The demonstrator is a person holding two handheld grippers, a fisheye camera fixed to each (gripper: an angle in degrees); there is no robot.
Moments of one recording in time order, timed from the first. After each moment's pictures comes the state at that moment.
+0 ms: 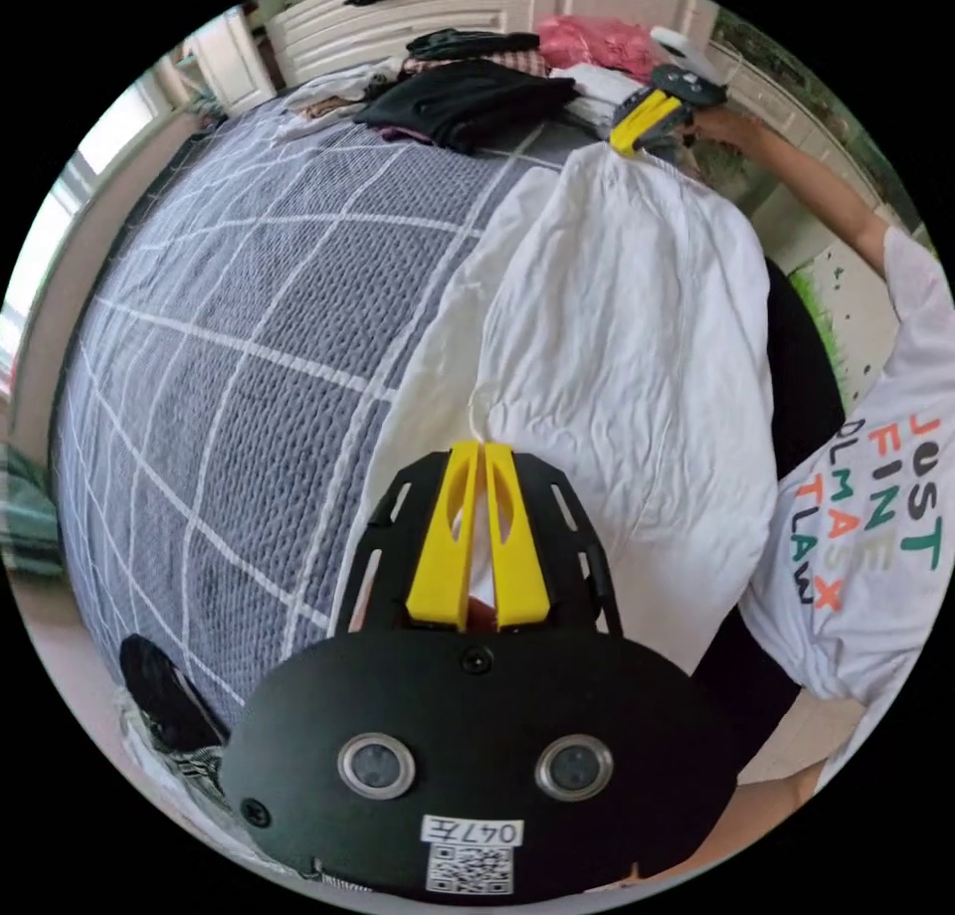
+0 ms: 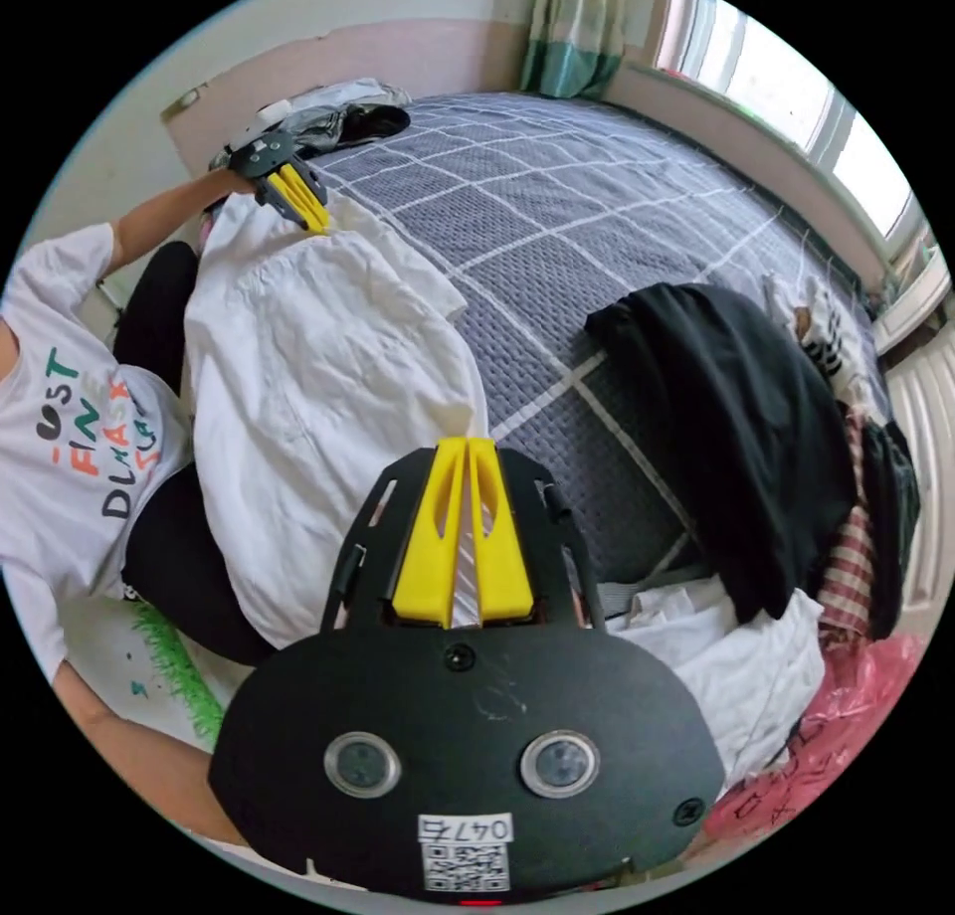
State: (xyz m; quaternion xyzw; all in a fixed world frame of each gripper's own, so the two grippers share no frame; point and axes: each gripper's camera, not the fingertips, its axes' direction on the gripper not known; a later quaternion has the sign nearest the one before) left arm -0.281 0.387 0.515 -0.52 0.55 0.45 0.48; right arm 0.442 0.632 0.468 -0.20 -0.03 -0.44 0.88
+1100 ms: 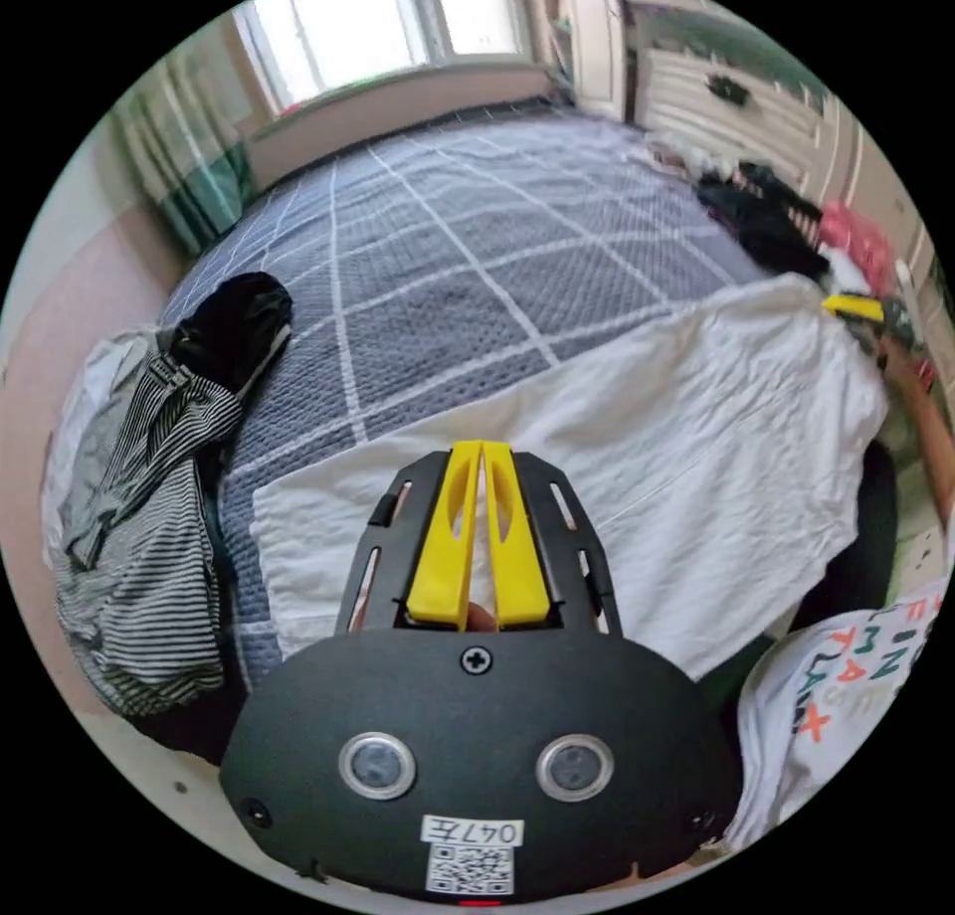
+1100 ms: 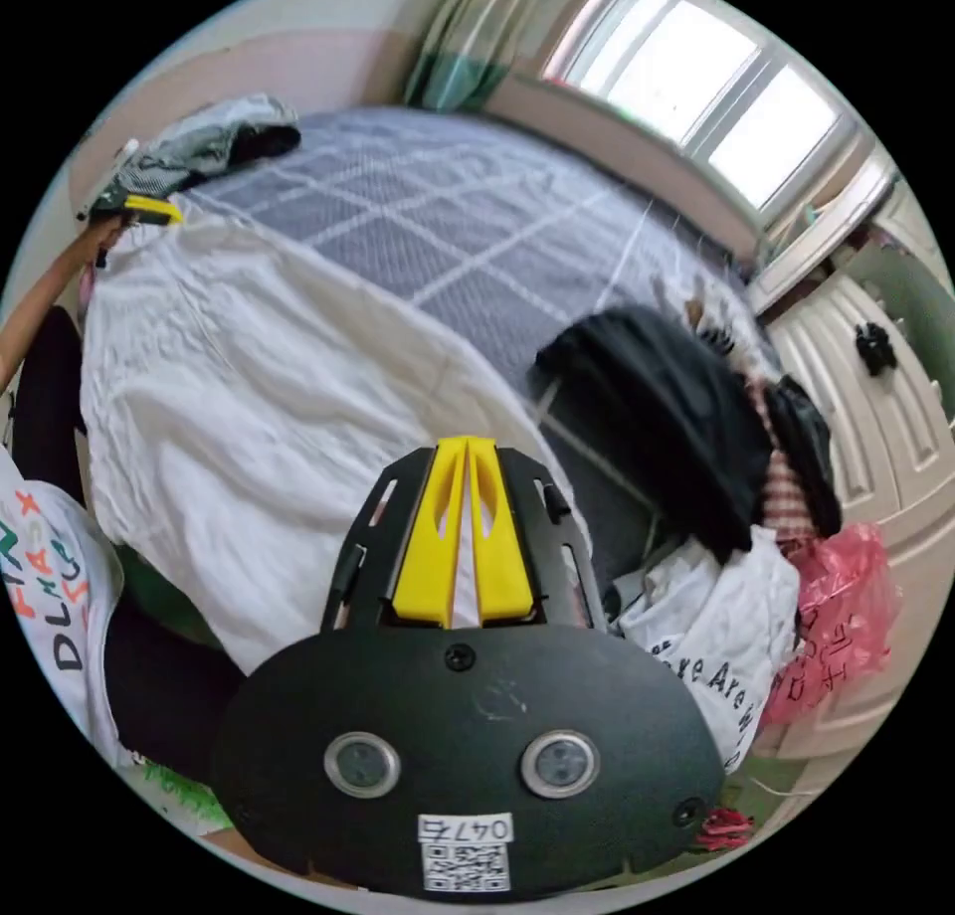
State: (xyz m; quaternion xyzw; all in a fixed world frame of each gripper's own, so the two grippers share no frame) left arm -0.589 0.341 0.567 -0.57 0.28 0.27 0.72; right arm 0.238 0.654 0.579 -0.10 0.14 -0.37 0.91
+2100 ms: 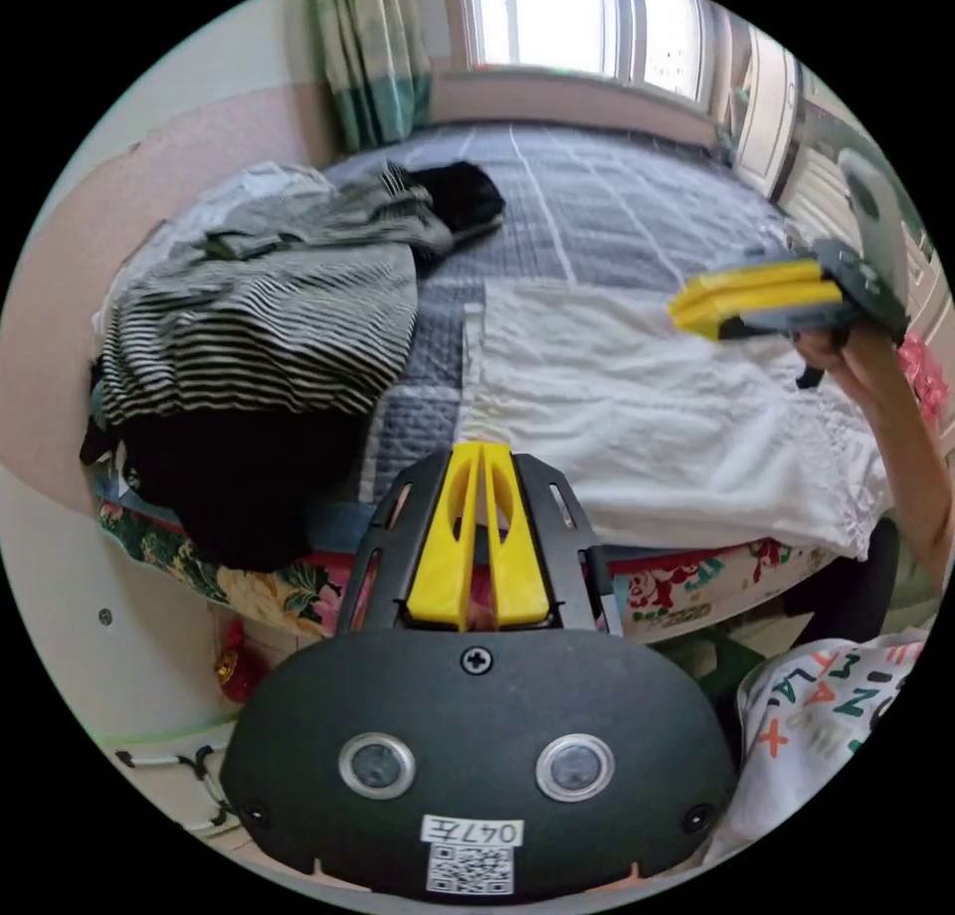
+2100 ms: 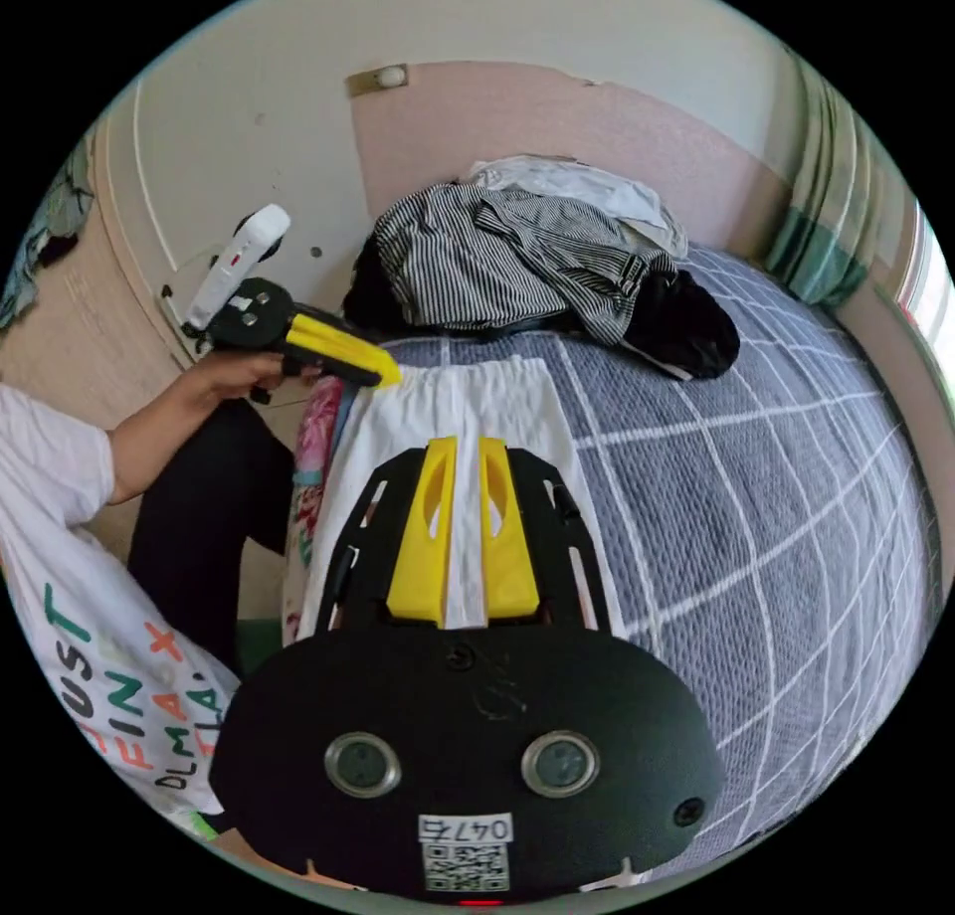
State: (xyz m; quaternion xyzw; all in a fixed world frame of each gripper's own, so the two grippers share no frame) left arm -0.864 0.313 0.517 -0.61 0.13 0.17 0.77; right arm -0.350 0.666 0.836 -0.12 -0.25 -0.58 0.76
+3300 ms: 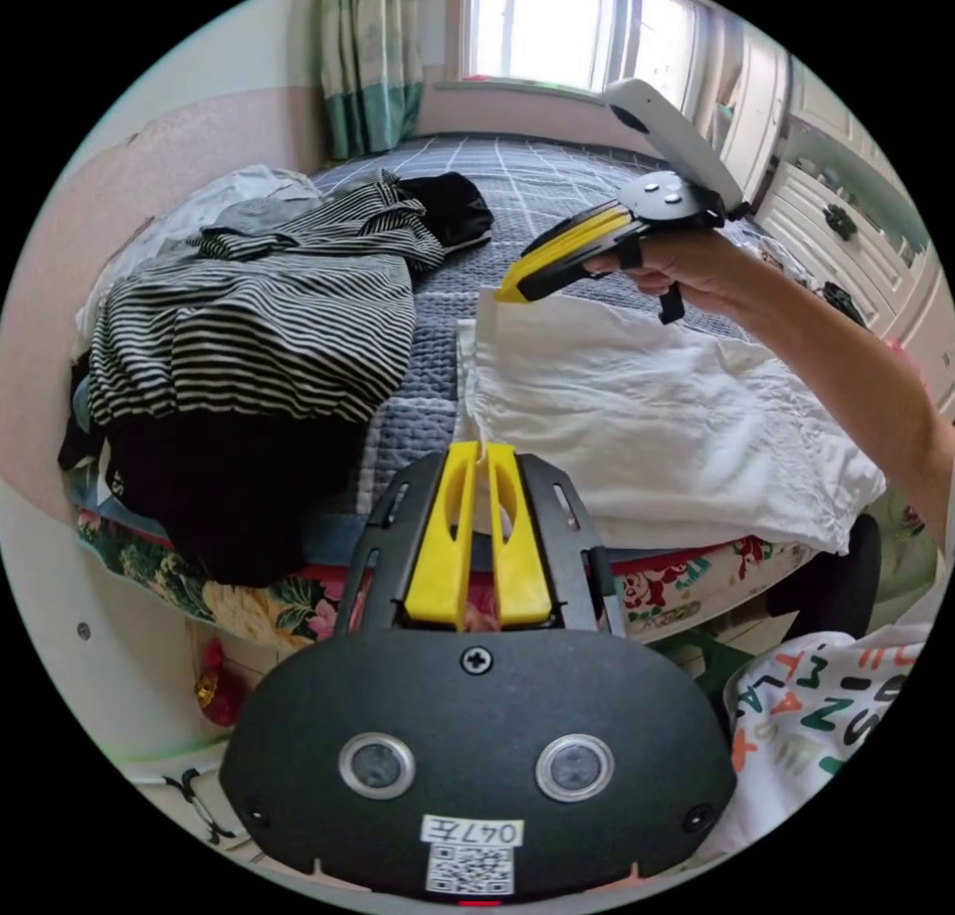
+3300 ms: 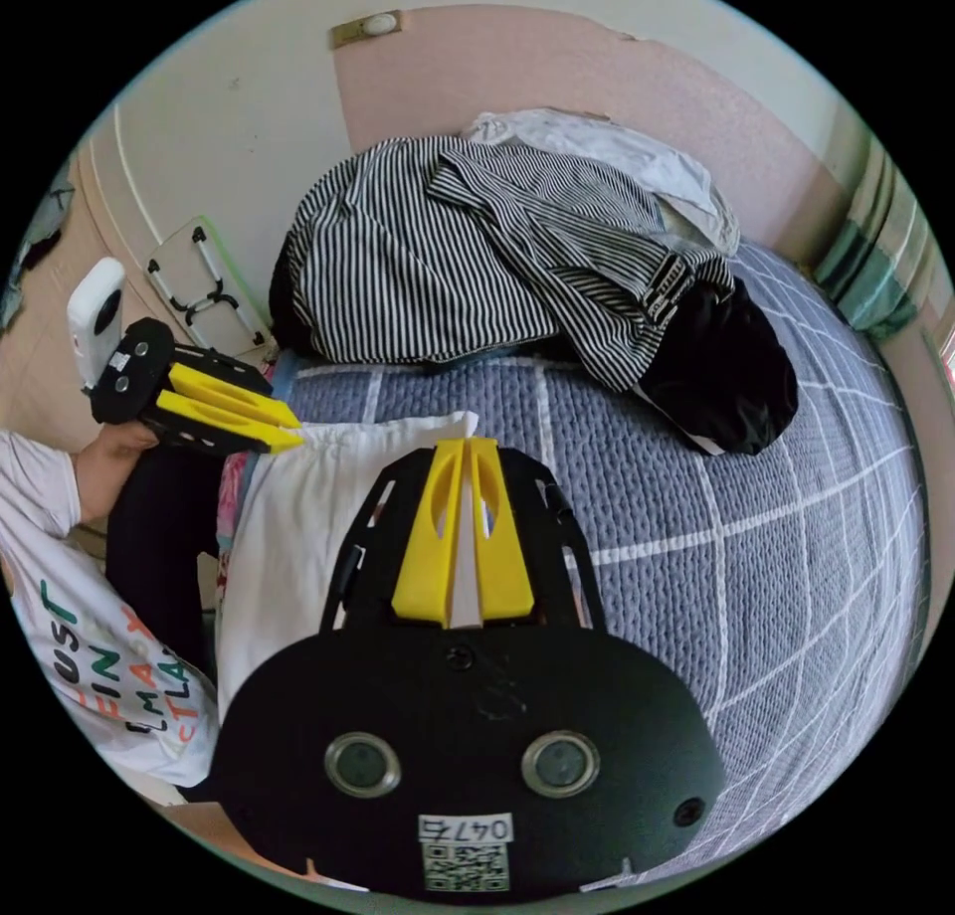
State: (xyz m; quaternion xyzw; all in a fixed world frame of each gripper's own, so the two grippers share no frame) left arm -0.954 0.314 0.497 -0.59 0.16 0.14 0.78; right arm -0.595 0.629 1.026 -0.17 -0.23 -0.63 0.72
